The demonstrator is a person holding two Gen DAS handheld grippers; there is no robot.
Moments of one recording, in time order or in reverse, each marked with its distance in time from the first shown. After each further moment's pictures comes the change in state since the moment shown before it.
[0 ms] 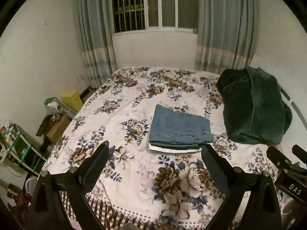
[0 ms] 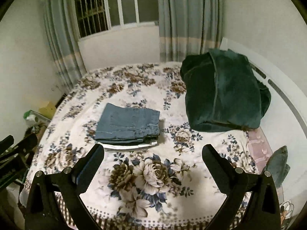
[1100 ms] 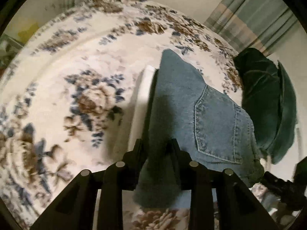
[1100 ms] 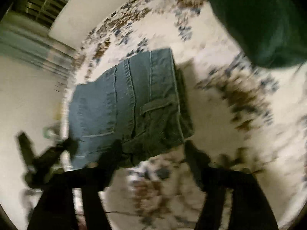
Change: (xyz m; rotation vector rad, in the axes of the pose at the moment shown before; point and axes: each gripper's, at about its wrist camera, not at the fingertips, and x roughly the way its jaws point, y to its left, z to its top) left arm 0.448 0.057 0.001 -0.227 0.424 -0.248; right arm 0.495 -0.053 -0.012 0.364 0.493 0.254
